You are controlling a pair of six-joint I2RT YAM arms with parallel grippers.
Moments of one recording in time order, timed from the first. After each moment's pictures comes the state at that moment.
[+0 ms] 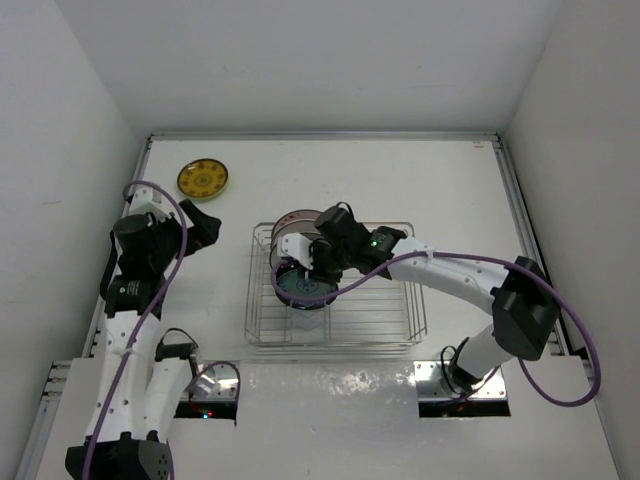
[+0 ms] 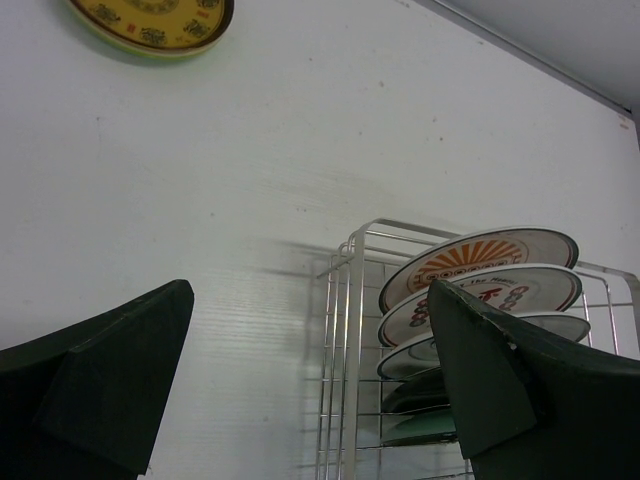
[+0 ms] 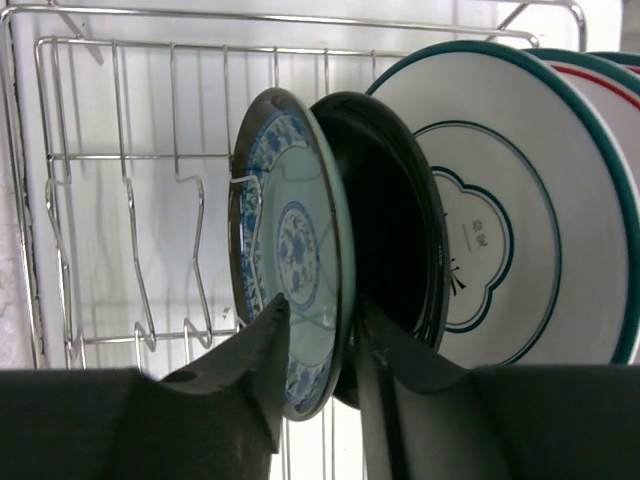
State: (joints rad) left arm 0.12 0.69 0.71 -0.42 0.24 -0.42; right arm 0.91 1.55 1.10 -0.41 -0.30 -0.59
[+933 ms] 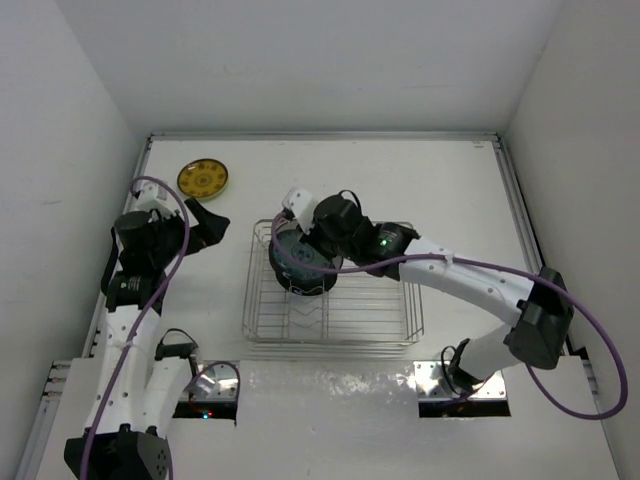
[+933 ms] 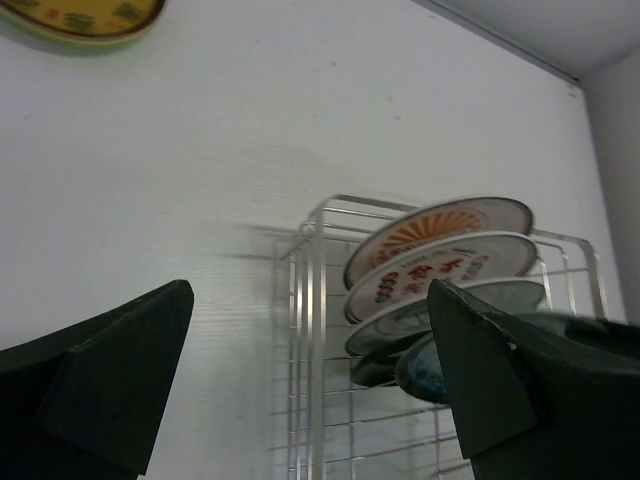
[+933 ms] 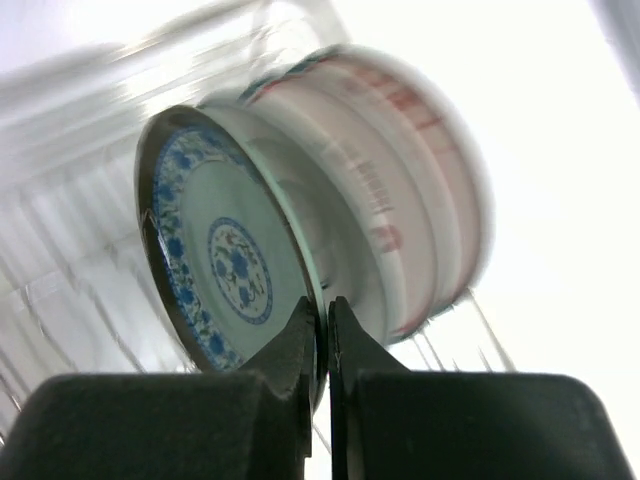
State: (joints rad) left arm 0.12 0.72 0.71 -0.40 0.32 -0.42; right arm 0.97 1.48 1.15 -0.33 0.16 -0.27
